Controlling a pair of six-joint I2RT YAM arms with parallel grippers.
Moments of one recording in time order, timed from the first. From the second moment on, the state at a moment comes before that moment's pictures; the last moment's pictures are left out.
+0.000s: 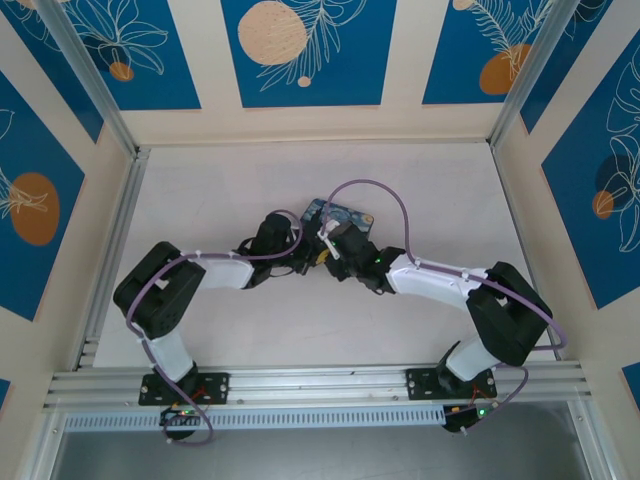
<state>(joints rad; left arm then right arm) -0.66 1.75 0.80 0.45 0.41 -1.50 0.80 1.51 0.85 -0.20 0.23 0.03</state>
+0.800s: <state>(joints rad) -0.66 1.74 0.76 0.41 0.41 -1.41 0.75 1.24 0.79 -0.31 0.04 0.34</state>
